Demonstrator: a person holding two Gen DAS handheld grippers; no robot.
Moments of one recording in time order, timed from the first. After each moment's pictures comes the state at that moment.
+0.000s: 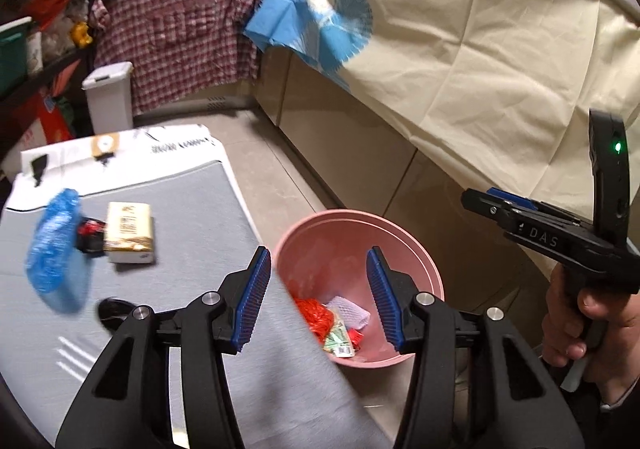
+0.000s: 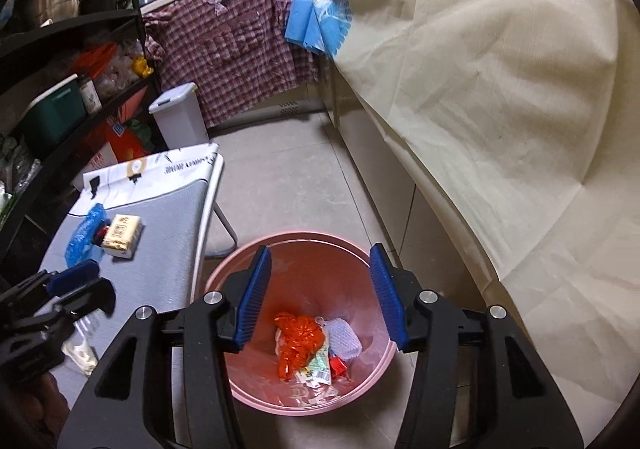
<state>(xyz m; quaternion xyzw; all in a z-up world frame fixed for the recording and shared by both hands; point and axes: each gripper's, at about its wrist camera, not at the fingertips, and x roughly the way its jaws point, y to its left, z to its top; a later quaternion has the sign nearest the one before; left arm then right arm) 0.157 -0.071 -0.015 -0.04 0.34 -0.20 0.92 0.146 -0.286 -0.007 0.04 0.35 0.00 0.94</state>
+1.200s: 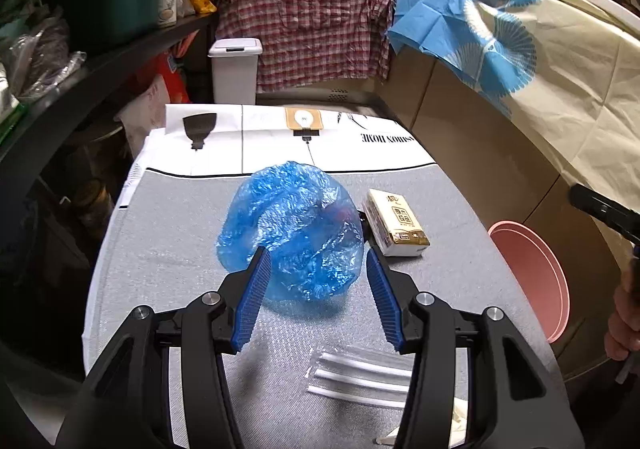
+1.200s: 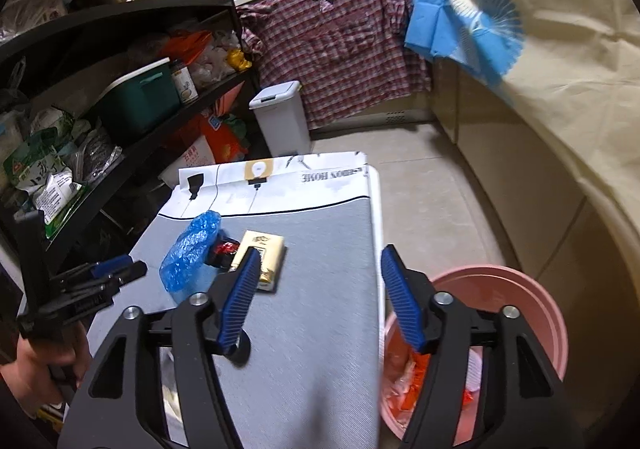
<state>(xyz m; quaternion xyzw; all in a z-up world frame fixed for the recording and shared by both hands) 0.193 0.144 -0.046 -0.06 0.37 -0.05 0.93 0.200 -0.112 -0.017 0.05 0.34 0.16 0.92</state>
